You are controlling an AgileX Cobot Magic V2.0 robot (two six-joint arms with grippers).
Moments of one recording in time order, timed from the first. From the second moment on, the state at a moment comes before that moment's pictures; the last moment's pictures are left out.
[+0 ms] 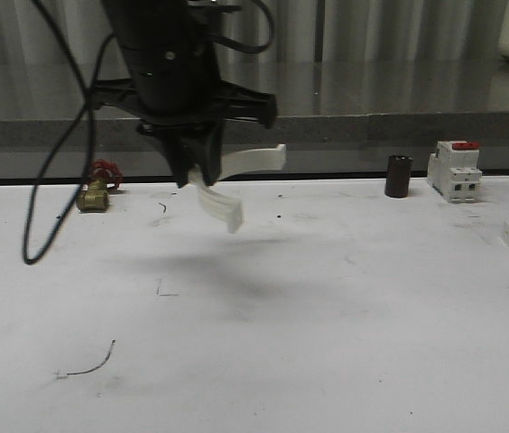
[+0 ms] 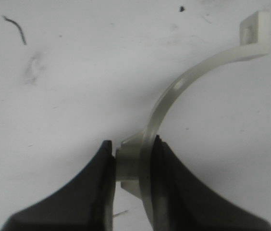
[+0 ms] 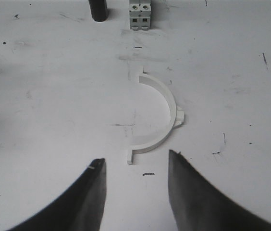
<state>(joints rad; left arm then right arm) -0.63 1.98 -1.64 0.16 0.87 -0.38 0.02 0.75 -0.65 0.01 0.65 0.07</state>
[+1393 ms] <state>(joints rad) -0.70 2.21 -1.75 0.19 0.89 -0.75 0.02 0.75 -0.65 0.01 0.65 0.07</state>
